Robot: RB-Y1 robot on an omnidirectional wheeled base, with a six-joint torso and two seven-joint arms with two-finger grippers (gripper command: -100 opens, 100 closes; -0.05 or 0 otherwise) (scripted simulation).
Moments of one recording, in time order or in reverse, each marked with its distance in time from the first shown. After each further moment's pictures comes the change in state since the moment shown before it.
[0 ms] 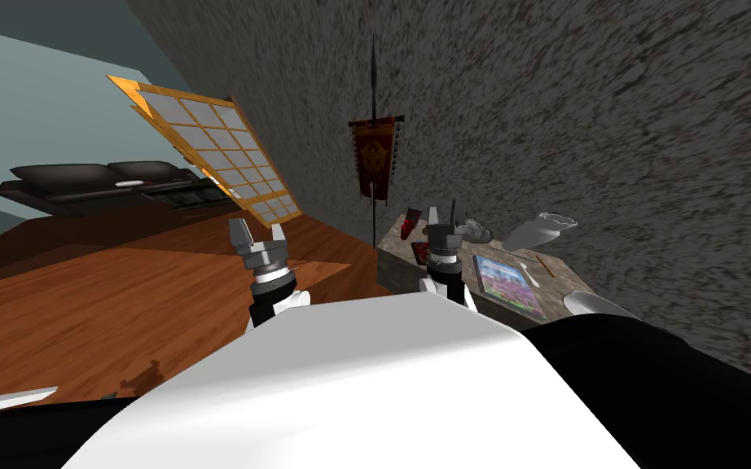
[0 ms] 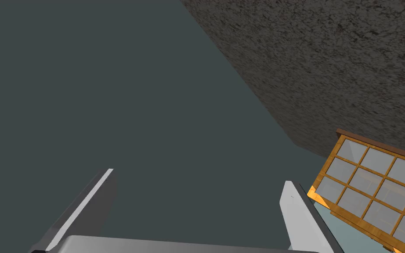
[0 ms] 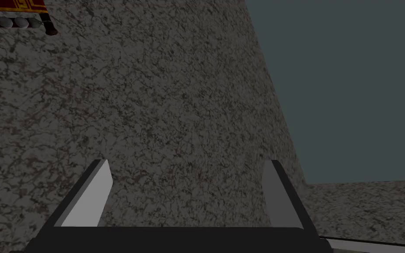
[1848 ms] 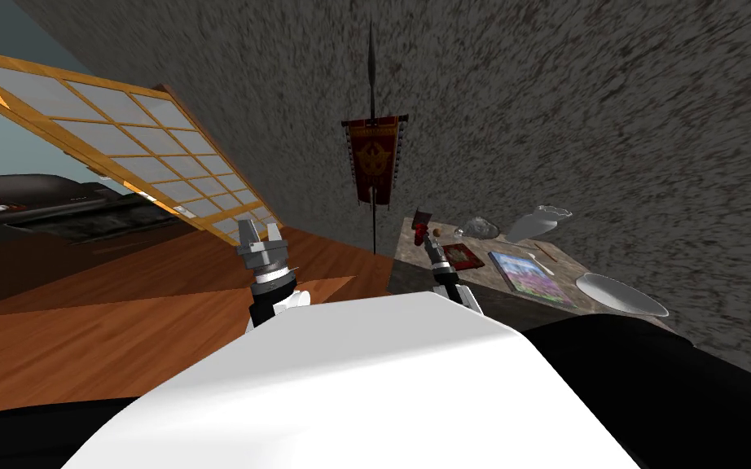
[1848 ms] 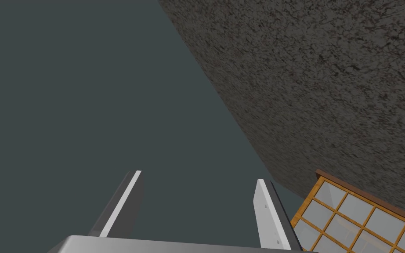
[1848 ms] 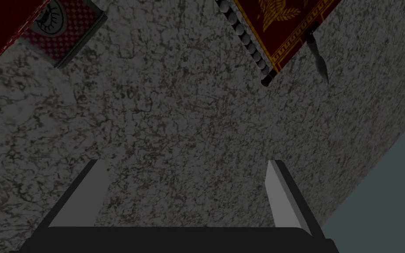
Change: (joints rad) left arm 0.000 0.000 0.000 0.000 0.000 0.000 0.000; right arm -0.039 -0.118 -0.250 0.468 0.230 0.183 0.352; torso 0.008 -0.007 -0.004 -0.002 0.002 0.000
